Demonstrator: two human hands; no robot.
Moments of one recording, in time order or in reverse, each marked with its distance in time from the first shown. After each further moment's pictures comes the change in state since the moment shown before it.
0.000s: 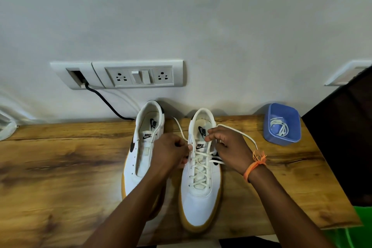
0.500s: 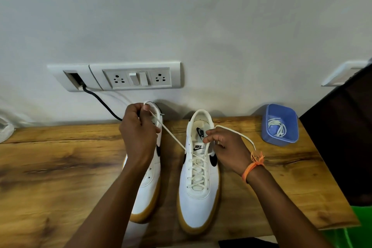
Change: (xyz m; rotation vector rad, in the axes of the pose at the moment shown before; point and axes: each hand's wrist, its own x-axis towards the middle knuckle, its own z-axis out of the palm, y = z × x) left_hand 0.010 0.024 -0.041 -0.217 0.628 0.341; right_hand 0.000 -0.002 -0.001 0.008 -0.009 0.038
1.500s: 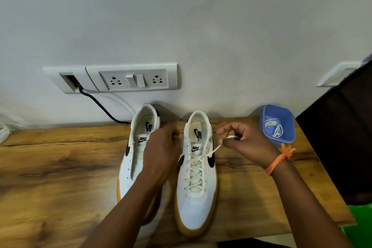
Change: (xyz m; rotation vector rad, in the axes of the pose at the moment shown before) left_hand -0.031 -0.019 0.022 0.524 -0.440 0.180; right_hand -0.004 0.001 -0.053 0.291 -0.021 0.093
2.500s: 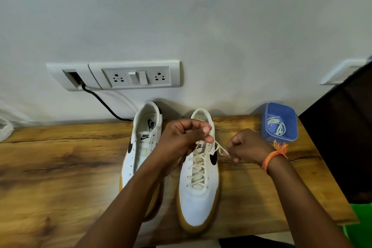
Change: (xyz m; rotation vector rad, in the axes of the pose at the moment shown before) left_hand -0.008 0.043 -0.026 -1.016 -0.478 -0.154; right_hand 0.001 0.001 0.003 -0.376 -0.150 0.321
